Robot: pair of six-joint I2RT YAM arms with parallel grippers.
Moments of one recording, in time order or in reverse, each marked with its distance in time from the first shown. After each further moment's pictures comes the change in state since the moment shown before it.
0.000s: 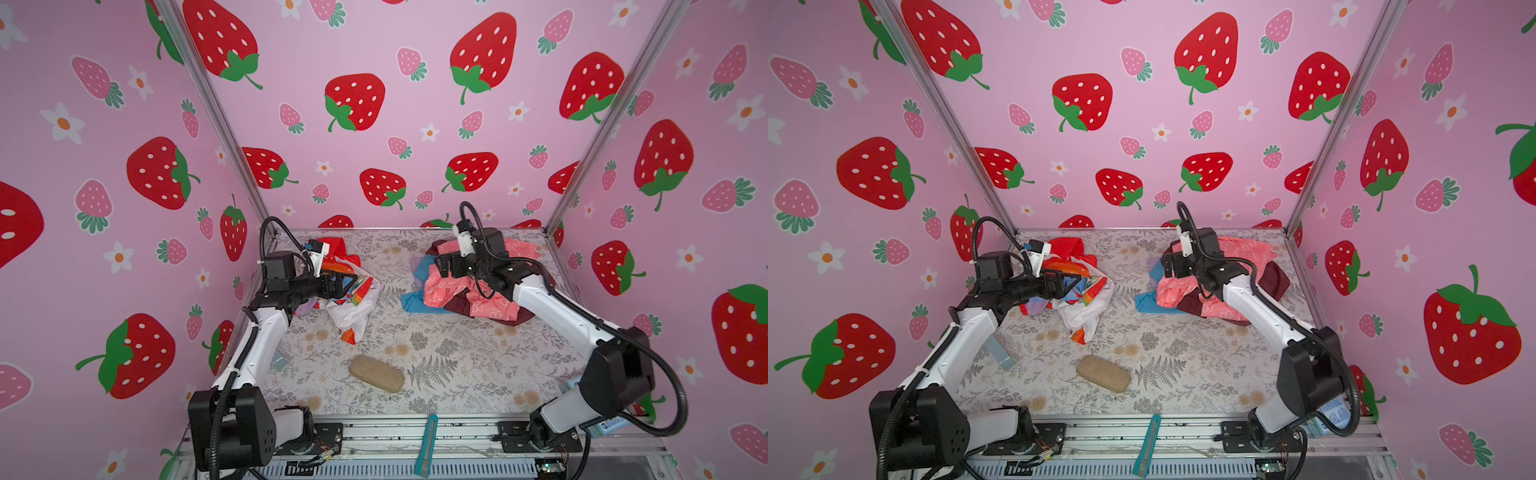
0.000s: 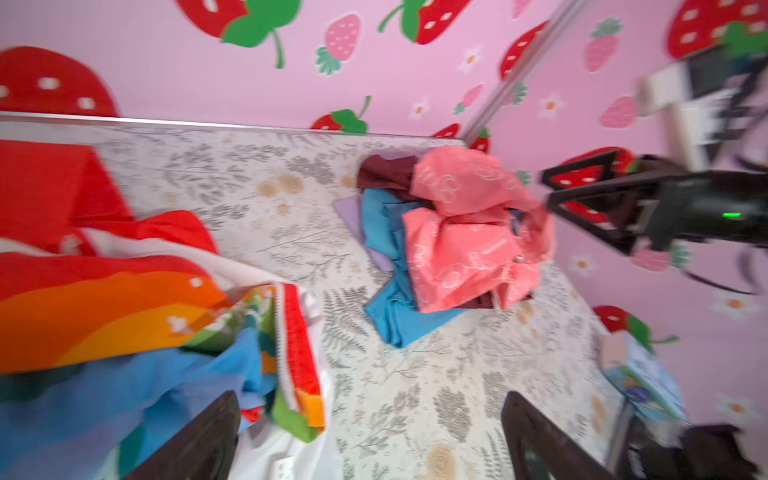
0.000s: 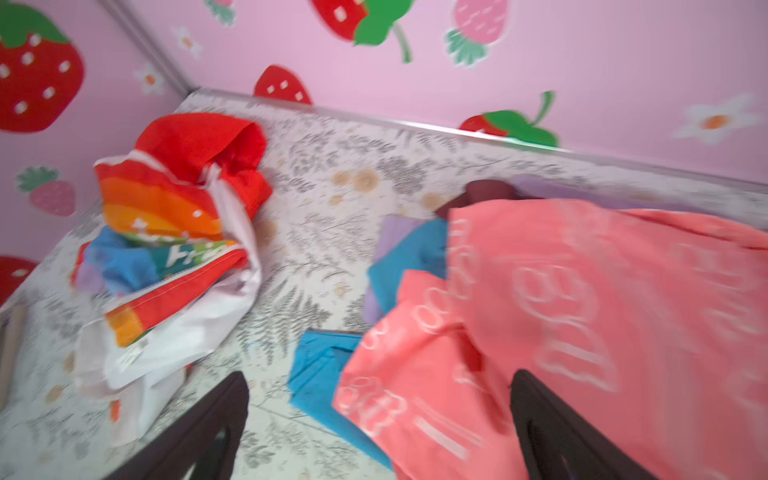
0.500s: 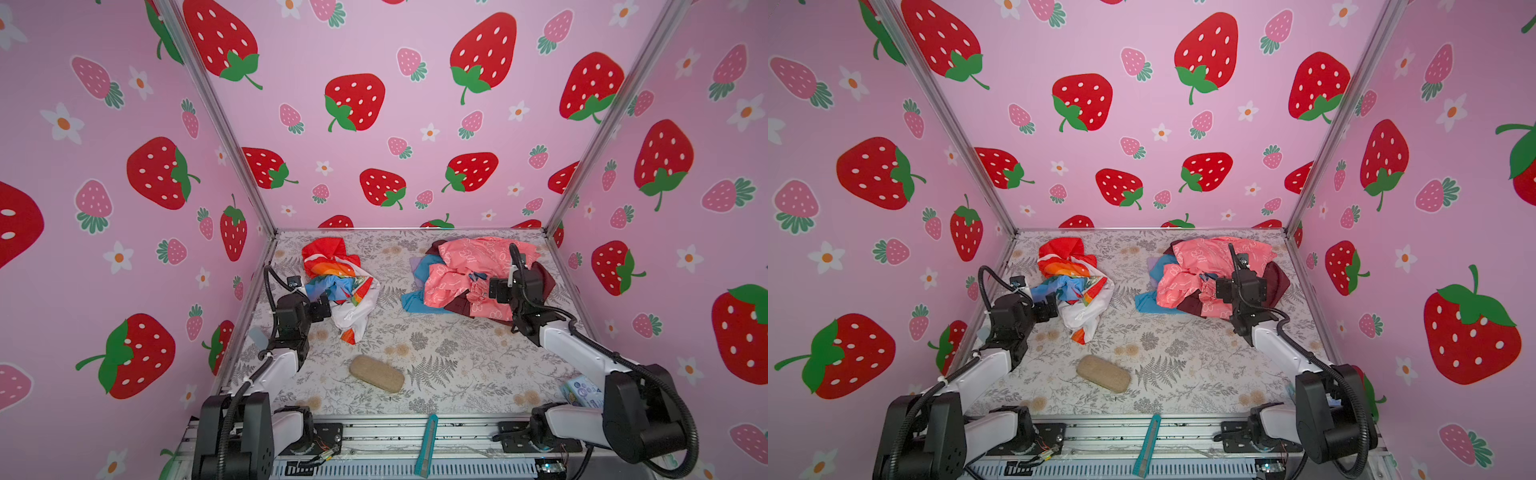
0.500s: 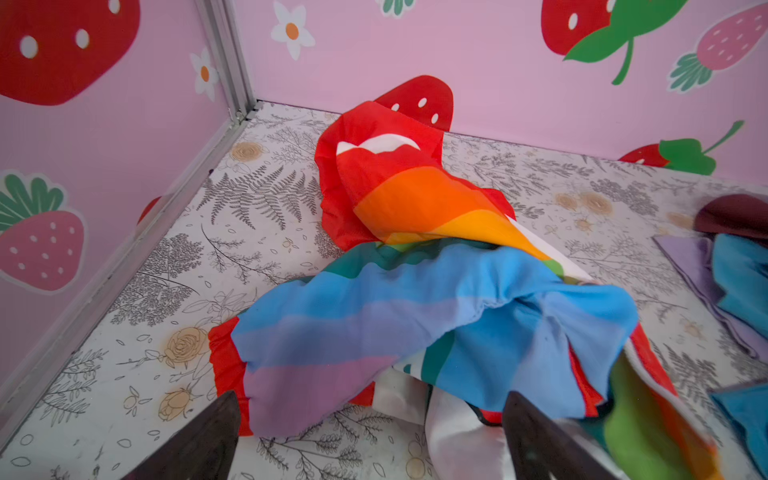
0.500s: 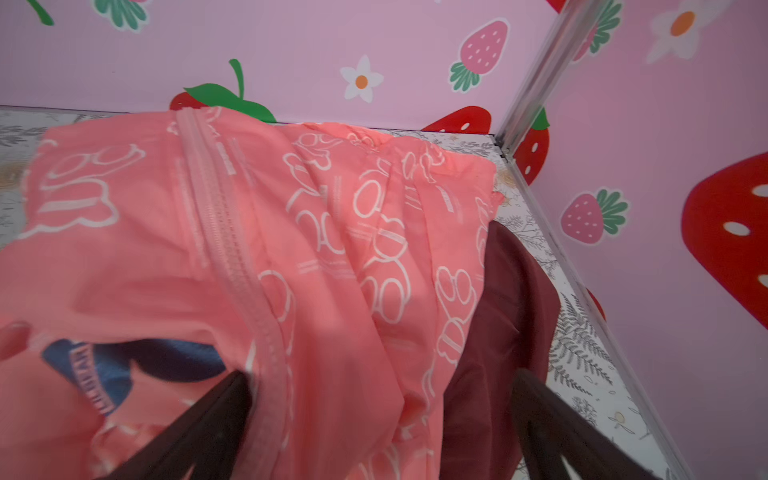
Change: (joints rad) left arm -0.013 -0.045 -0.524 0.656 -0.716 -0.069; right arm -0.208 -0.189 -0.620 0.538 0.398 -0.144
